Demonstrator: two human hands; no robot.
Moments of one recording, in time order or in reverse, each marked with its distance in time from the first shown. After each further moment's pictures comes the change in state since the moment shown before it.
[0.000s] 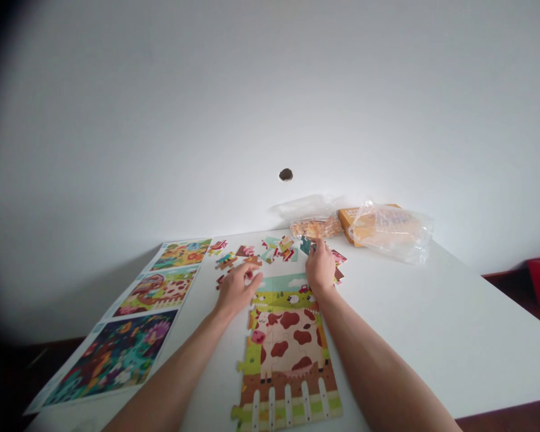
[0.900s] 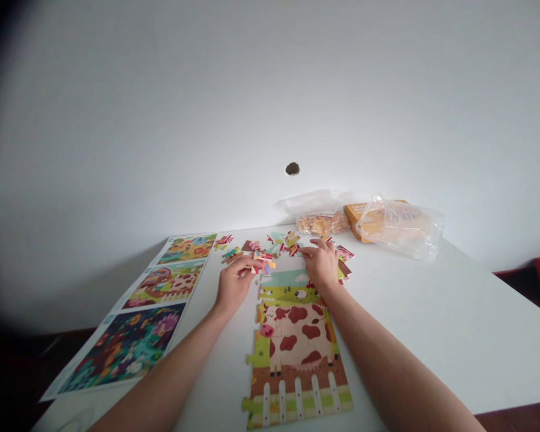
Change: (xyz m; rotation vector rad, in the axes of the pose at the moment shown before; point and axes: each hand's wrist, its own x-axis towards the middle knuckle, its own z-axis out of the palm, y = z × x) left_hand -0.003 -0.001 -0.013 -0.585 0.145 0.039; right_hand -0.010 -0.003 -0.002 -0.069 -0.175 -0.194
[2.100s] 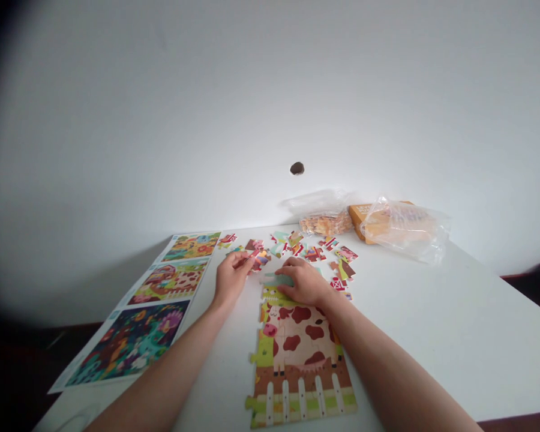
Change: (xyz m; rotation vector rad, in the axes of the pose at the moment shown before) left_hand 0.009 -0.040 -0.002 -0.157 0.205 -0.272; right_hand -0.021 -0.030 -0.007 0.237 -0.429 -0.568
